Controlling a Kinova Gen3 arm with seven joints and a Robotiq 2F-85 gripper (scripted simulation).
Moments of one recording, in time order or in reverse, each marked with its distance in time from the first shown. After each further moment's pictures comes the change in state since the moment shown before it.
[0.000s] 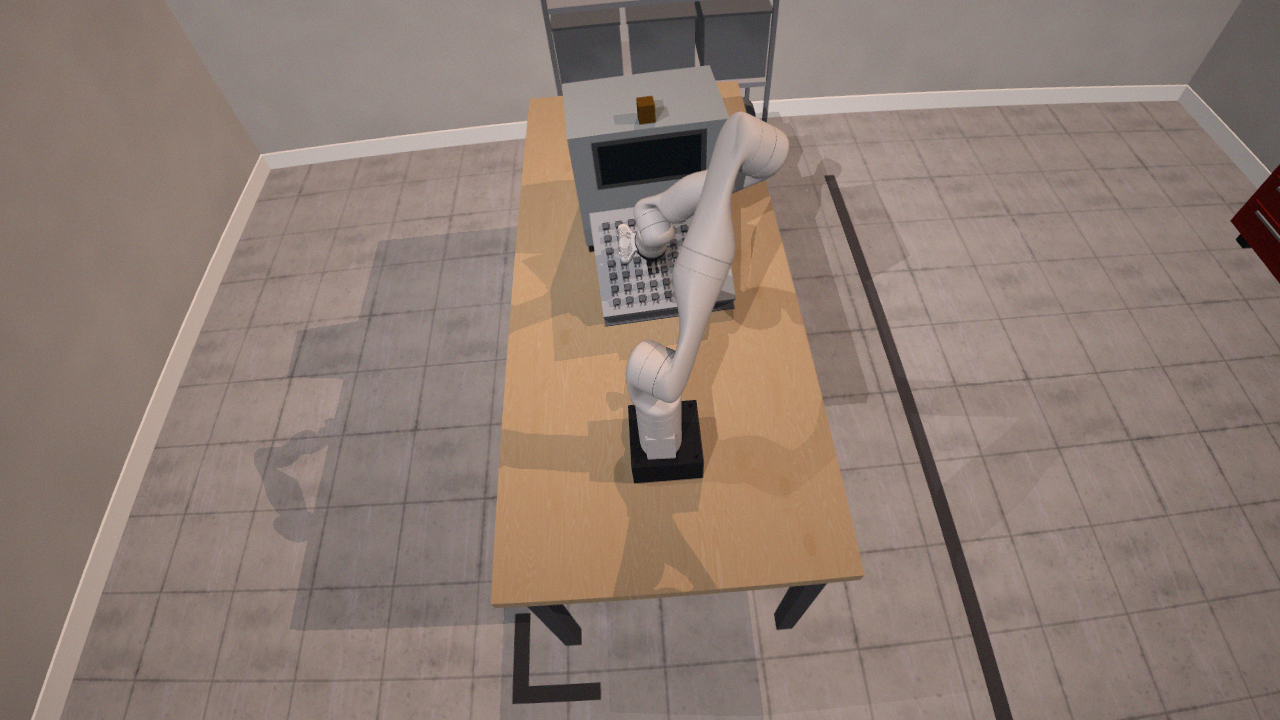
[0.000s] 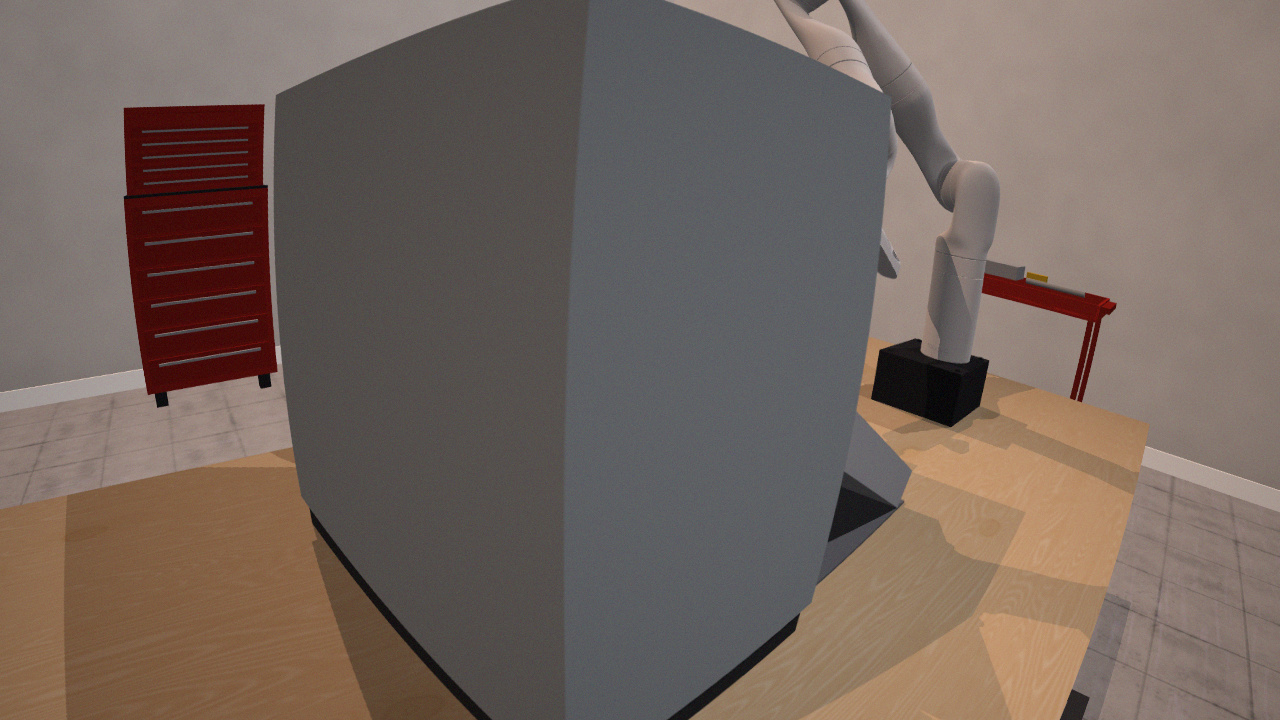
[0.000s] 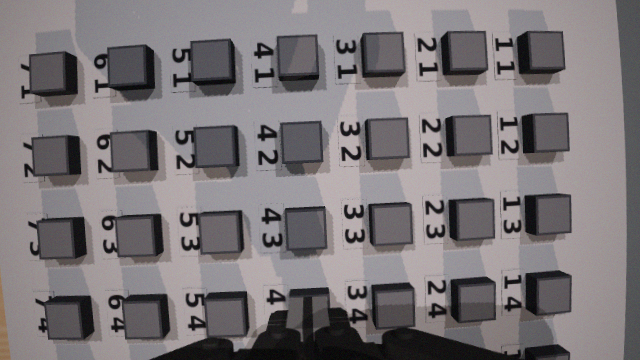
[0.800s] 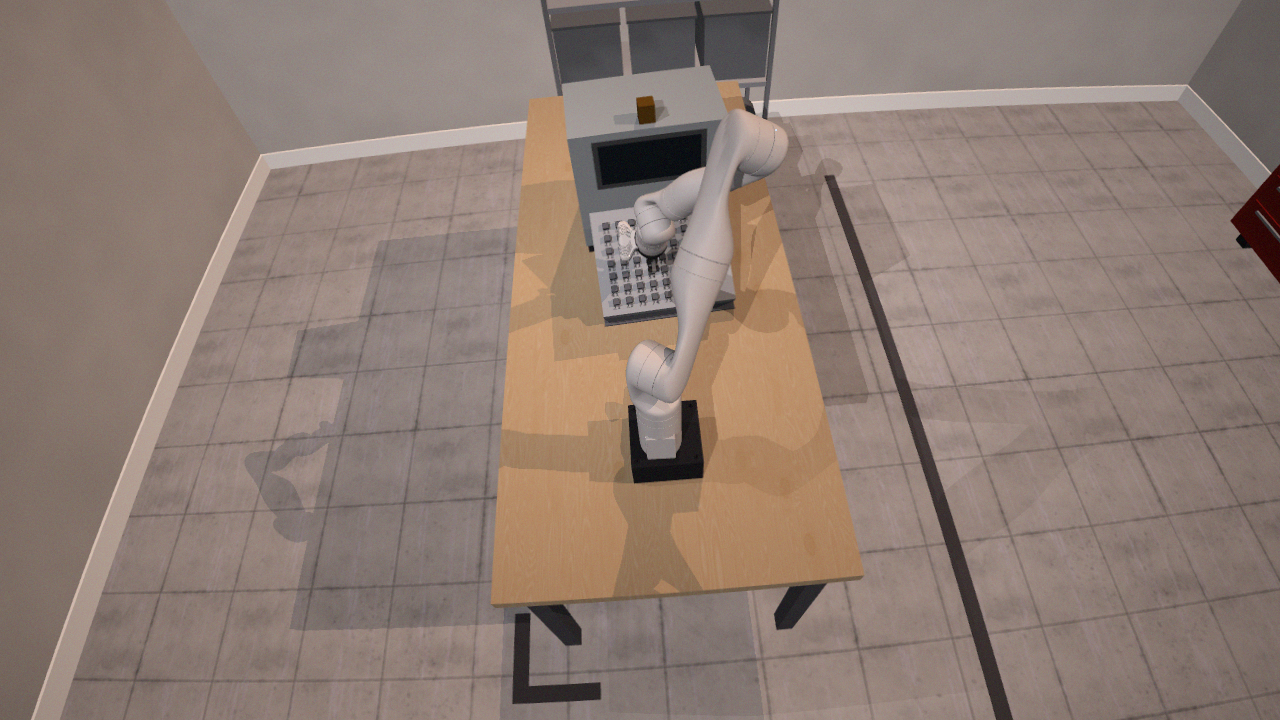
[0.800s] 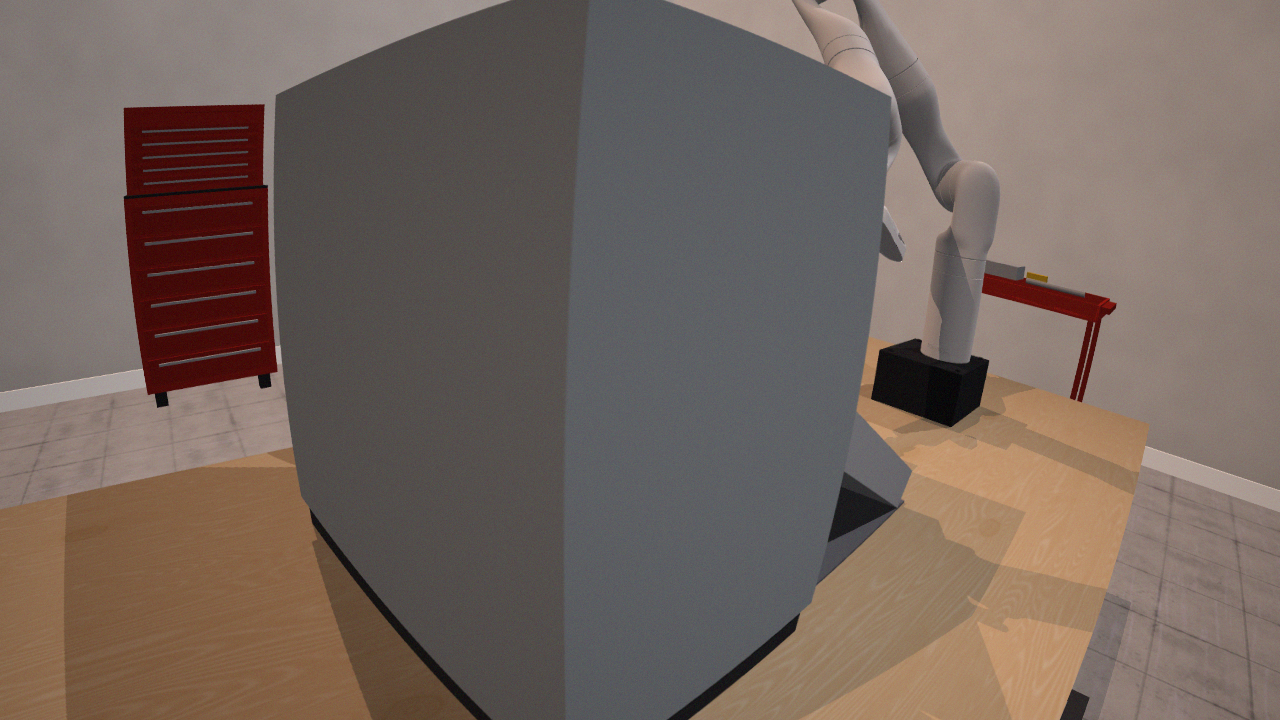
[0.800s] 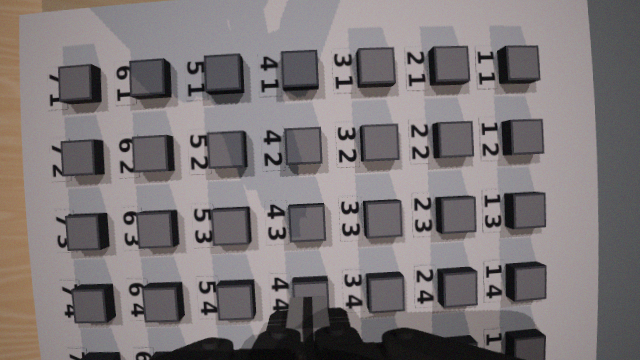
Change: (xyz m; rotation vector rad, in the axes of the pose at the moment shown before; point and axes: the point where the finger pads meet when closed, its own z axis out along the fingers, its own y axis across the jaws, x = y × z) arm 0.000 0.000 -0.022 0.001 0.001 0.000
